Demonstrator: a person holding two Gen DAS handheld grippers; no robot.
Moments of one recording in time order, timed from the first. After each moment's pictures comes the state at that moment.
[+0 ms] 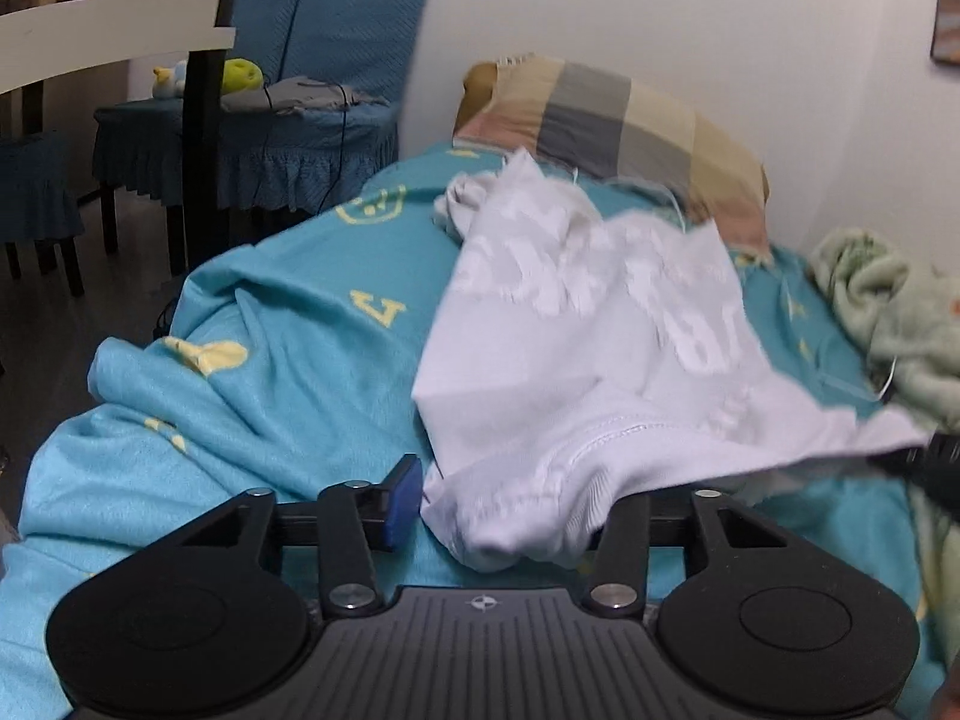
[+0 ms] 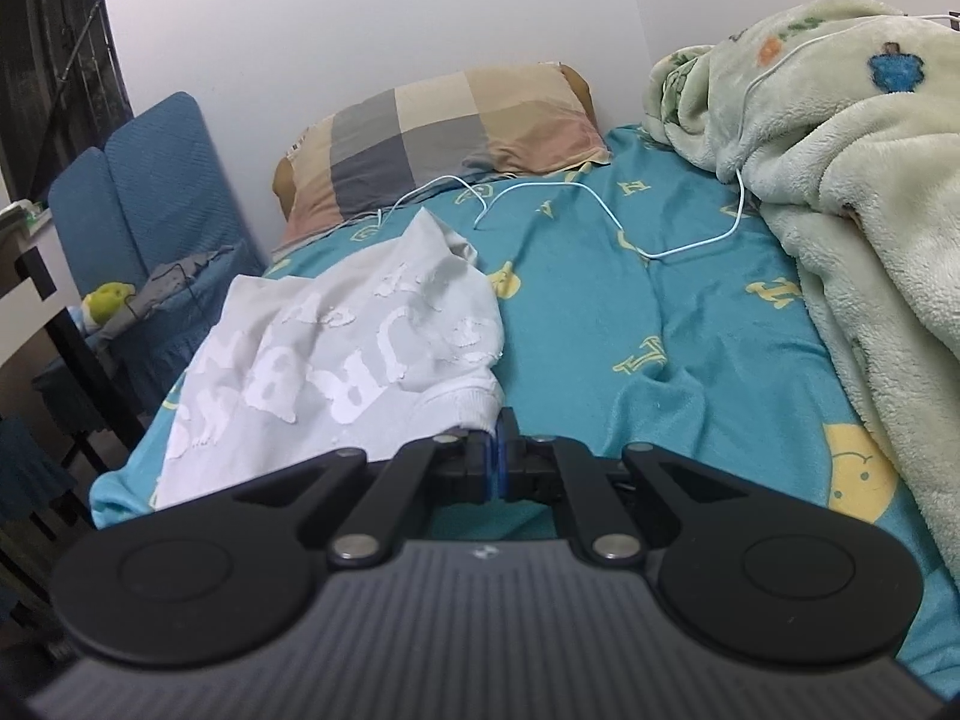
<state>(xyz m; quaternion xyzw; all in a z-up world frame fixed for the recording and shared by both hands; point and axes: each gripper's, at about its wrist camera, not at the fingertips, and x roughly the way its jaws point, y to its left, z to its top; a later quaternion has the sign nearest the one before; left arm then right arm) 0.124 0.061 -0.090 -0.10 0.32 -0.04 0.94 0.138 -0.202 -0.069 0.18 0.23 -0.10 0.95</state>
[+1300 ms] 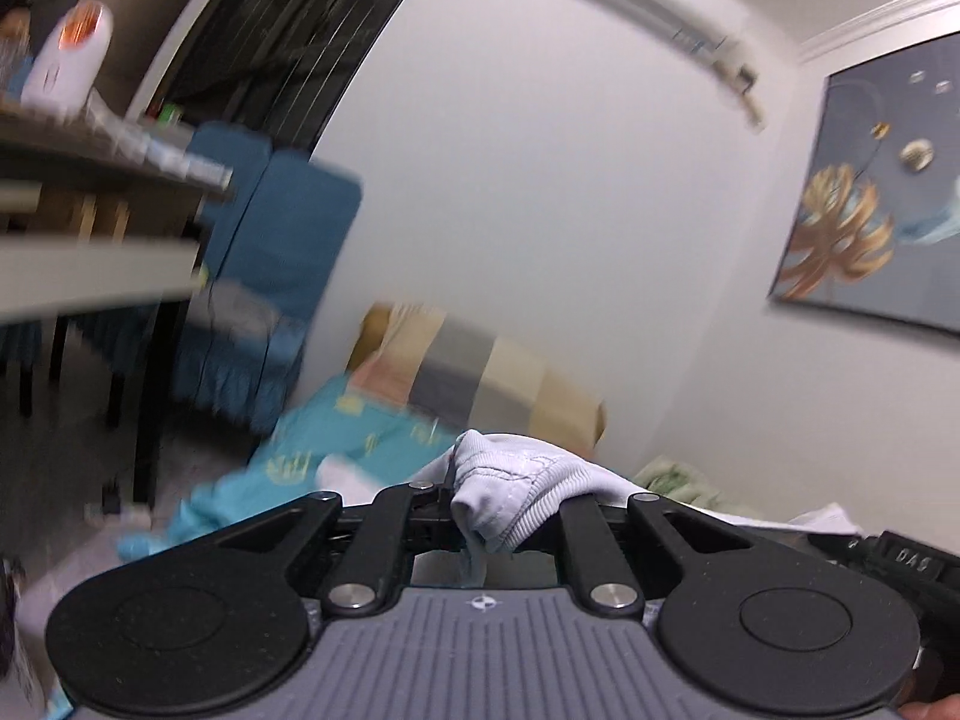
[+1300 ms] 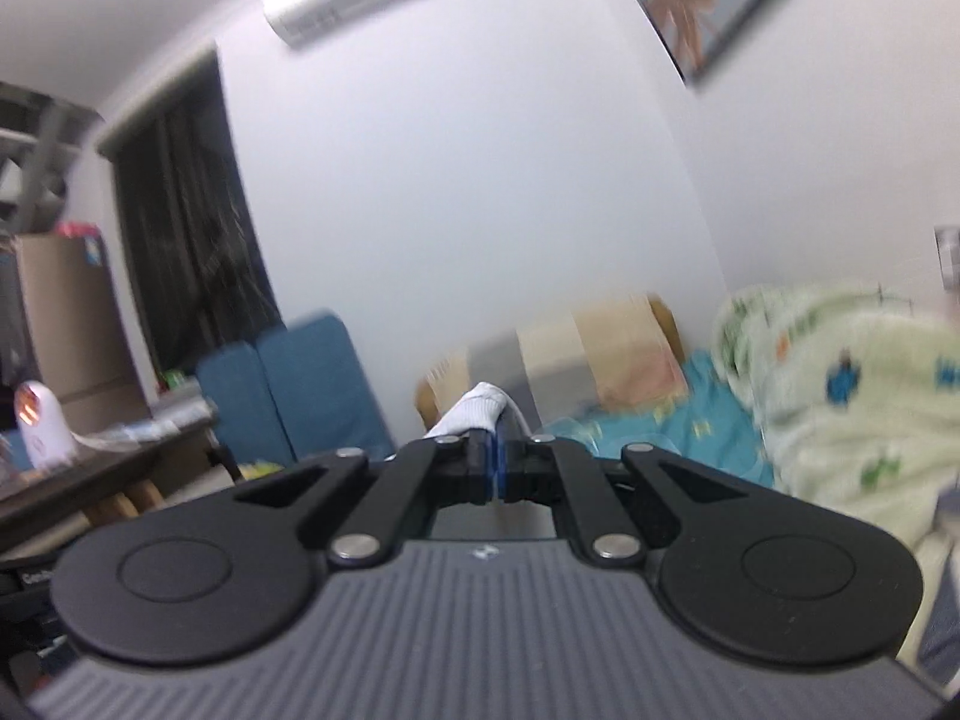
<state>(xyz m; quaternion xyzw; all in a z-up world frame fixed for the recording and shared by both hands) -0.092 0.100 0.176 -0.18 0.10 -0.13 0.97 -0.081 -0.191 0.157 0.18 0.00 -0.01 0.98</state>
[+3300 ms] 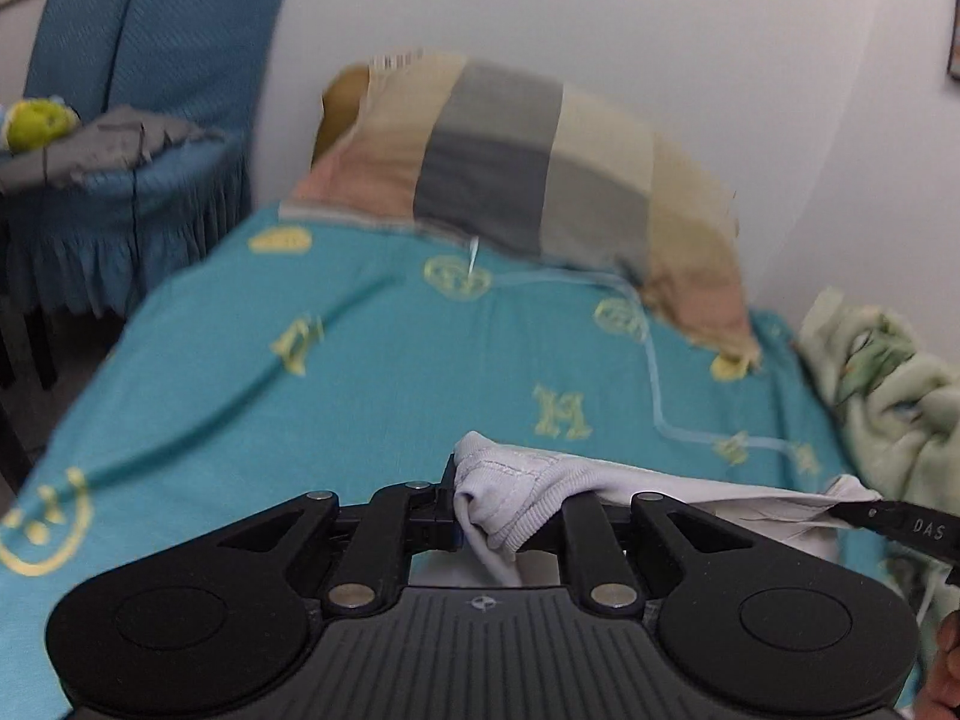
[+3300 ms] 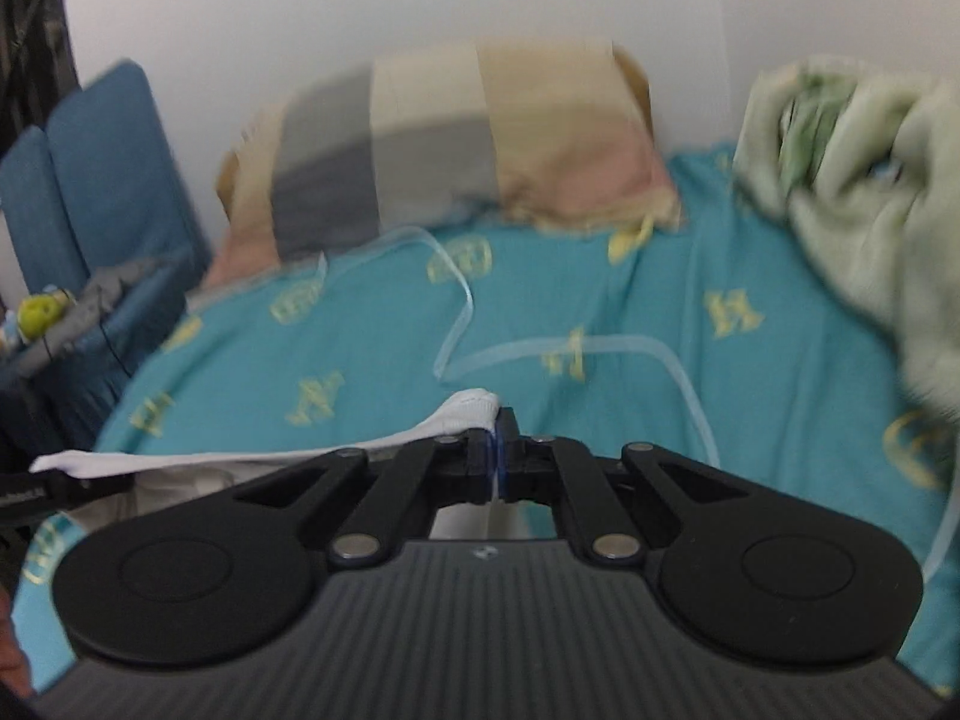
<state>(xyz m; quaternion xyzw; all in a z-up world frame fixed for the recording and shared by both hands) 0.556 -0.038 -0.105 -0.09 0.34 -0.13 0.93 0.472 -0.333 -0.088 0.15 0.28 -0.07 0.95</state>
